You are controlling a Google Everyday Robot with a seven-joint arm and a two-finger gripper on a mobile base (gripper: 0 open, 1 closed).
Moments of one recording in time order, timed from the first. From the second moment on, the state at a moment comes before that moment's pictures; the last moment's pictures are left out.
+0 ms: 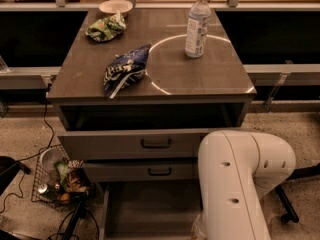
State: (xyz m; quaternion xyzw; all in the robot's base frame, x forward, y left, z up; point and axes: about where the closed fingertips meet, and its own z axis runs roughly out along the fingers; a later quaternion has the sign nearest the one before) arm 0.388 -0.161 0.166 -0.71 0.69 0.10 0.07
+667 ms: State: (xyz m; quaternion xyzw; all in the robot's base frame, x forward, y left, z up) arm 0.387 -0.160 0.165 -0.71 0.69 0.10 0.07
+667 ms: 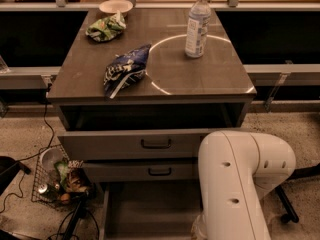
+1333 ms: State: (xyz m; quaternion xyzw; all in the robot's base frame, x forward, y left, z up) arm 0.385 -0.159 0.164 -0.71 0.69 0.10 0.07
